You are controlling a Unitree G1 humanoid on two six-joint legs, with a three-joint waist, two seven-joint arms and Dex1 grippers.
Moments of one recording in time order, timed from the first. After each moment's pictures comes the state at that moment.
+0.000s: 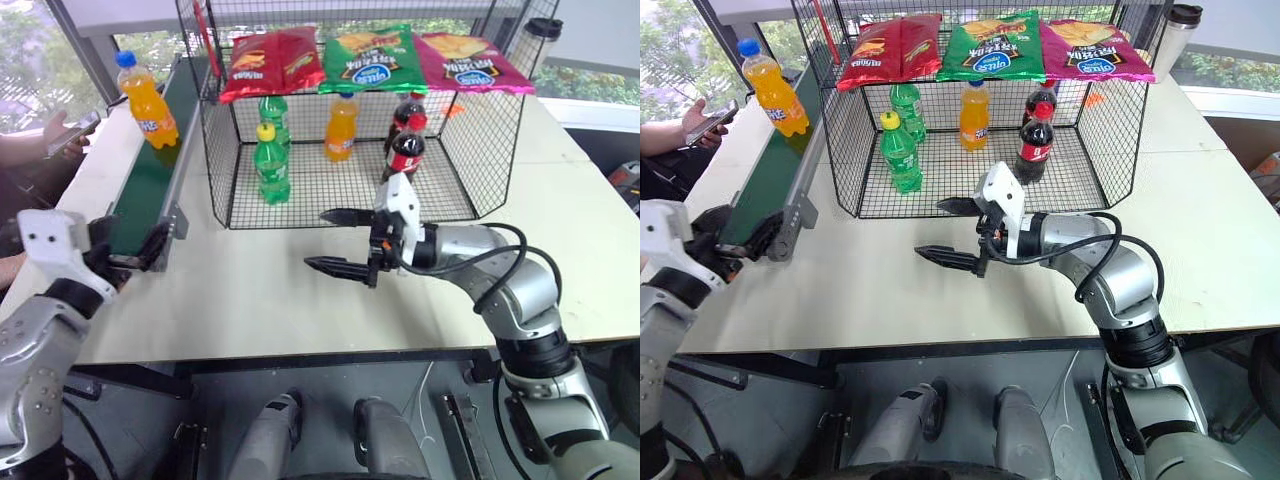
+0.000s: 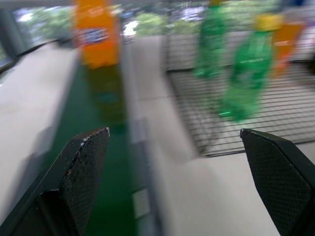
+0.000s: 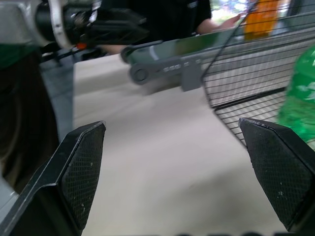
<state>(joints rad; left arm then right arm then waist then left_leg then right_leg) 0.01 0.55 0.60 -0.52 -0.62 0.71 -0.31 -0.58 -0.44 0.13 -0.28 0.52 0.68 0.85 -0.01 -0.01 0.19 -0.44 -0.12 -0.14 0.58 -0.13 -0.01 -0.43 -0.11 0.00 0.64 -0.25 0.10</state>
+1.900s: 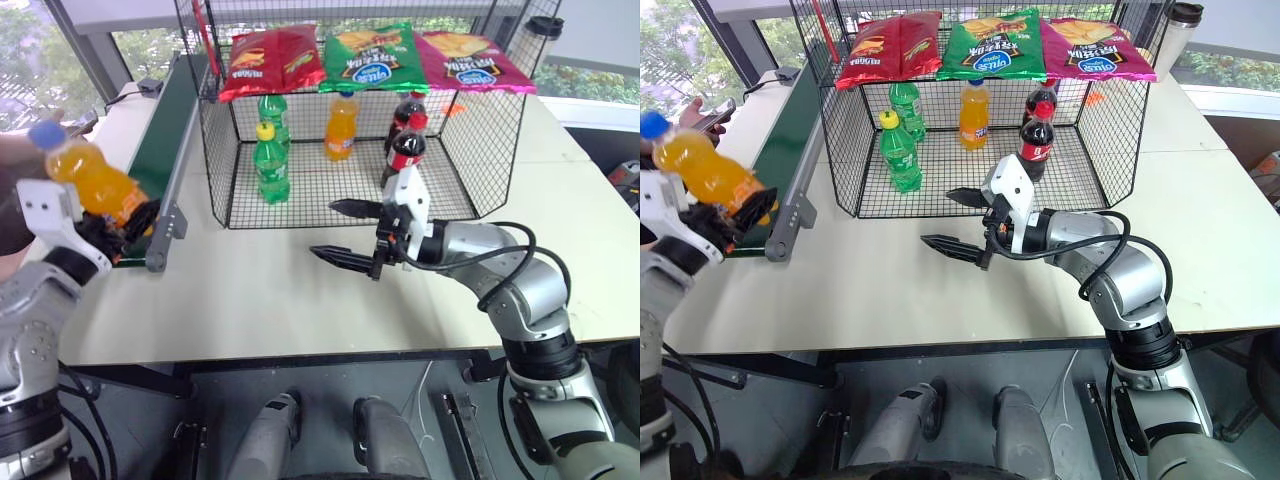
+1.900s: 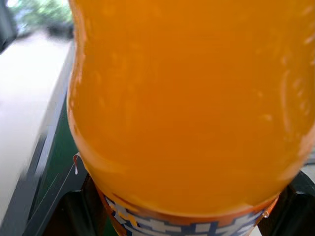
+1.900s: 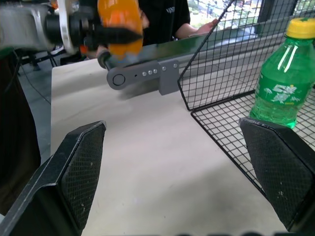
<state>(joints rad) -0.22 0.67 0.51 -0.27 -0.66 0.65 -0.46 -0.57 -0.48 0.11 -0.32 0.54 0.69 0.81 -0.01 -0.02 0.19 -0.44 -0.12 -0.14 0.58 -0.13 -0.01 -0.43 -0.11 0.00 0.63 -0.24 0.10</state>
